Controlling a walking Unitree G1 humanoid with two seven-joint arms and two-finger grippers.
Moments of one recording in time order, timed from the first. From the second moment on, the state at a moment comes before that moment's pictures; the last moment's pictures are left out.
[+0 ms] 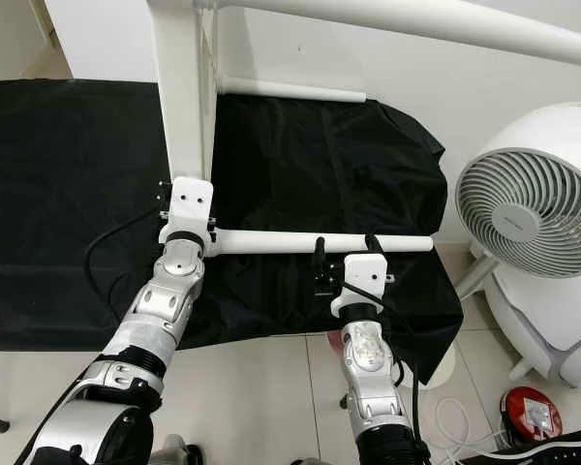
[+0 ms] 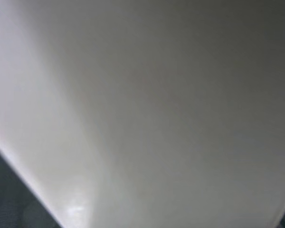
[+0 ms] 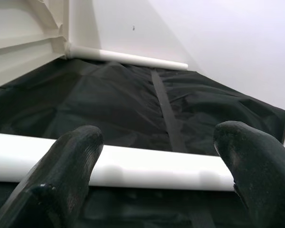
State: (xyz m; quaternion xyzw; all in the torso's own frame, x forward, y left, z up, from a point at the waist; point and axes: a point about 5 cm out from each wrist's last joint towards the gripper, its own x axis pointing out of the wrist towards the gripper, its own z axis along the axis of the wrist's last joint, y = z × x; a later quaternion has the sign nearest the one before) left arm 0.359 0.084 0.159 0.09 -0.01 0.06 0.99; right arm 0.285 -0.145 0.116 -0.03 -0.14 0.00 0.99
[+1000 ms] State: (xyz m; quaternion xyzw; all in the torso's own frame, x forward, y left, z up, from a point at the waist) left arm 0.298 0.205 0.171 0.15 -0.10 0.12 0.98; right arm 0.288 -0.150 0.119 -0.05 -0.15 0.02 0.99
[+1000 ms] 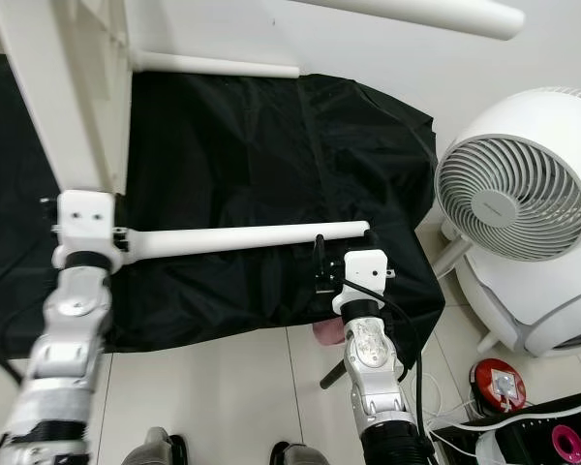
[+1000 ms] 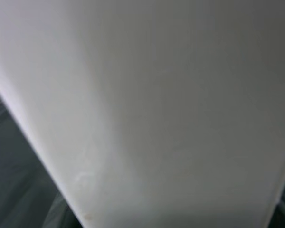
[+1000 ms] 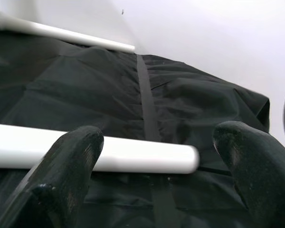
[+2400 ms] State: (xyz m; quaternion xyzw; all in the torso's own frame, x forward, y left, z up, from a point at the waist) left arm 0.274 0.362 0.178 0.34 -0.05 0.13 0.93; right arm 0.291 -0.153 0.113 -0.07 -0.13 0.04 0.99
